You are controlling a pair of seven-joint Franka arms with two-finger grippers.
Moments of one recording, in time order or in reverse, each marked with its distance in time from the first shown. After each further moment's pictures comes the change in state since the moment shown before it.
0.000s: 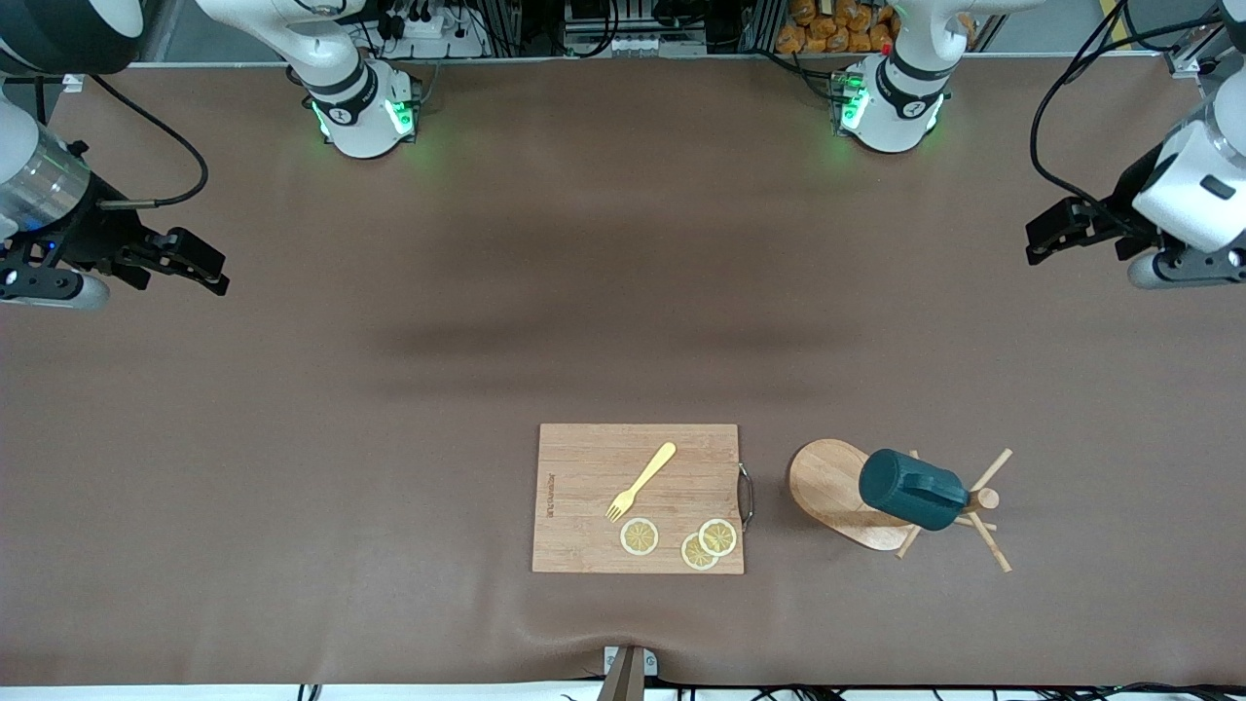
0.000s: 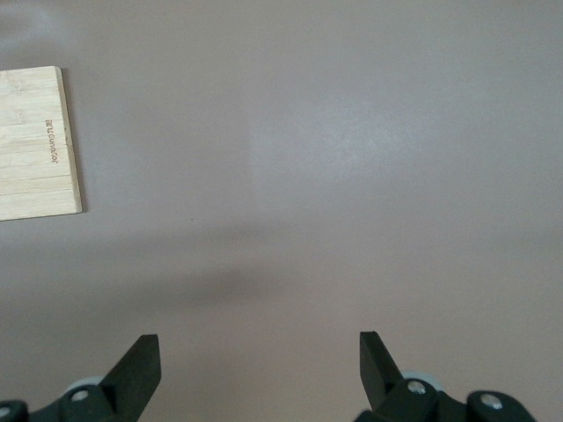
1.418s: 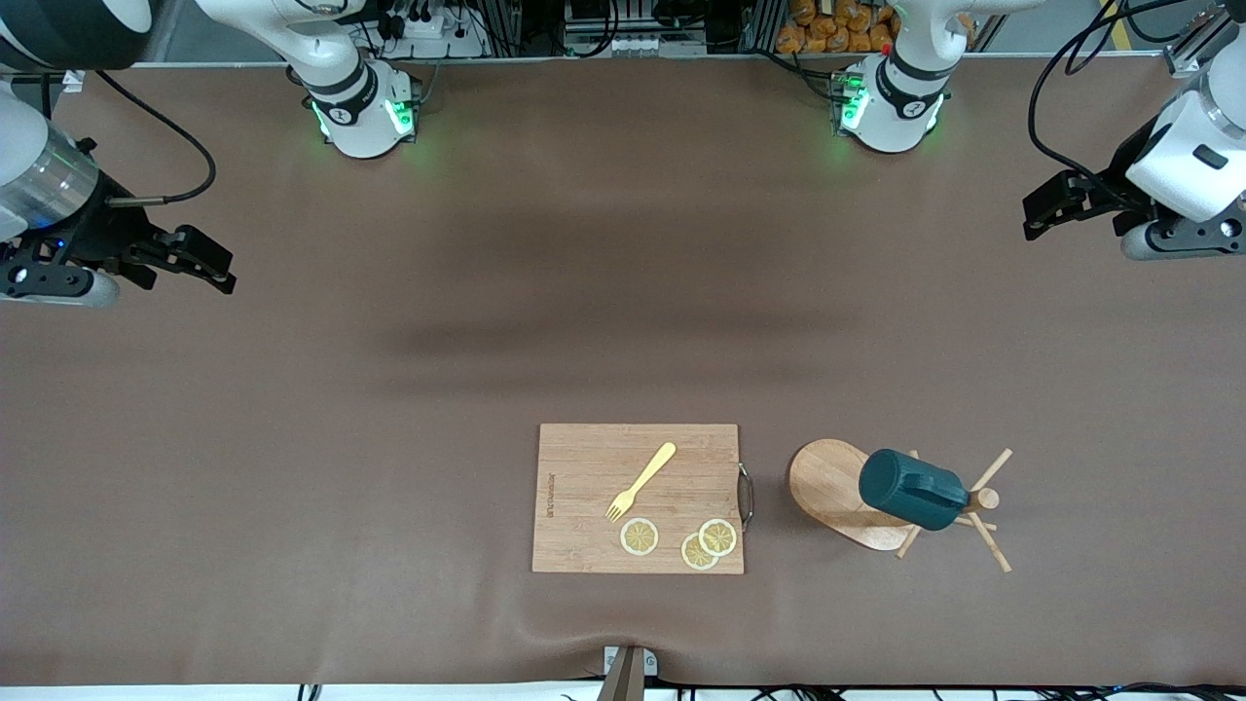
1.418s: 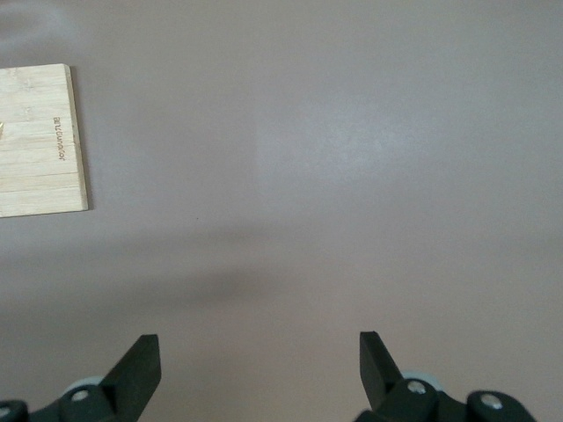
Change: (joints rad) left arm -0.004 -0.020 -0.003 0.002 0.000 -0.045 0.000; right arm 0.007 -0.001 0.005 0.003 0.000 0.001 0.000
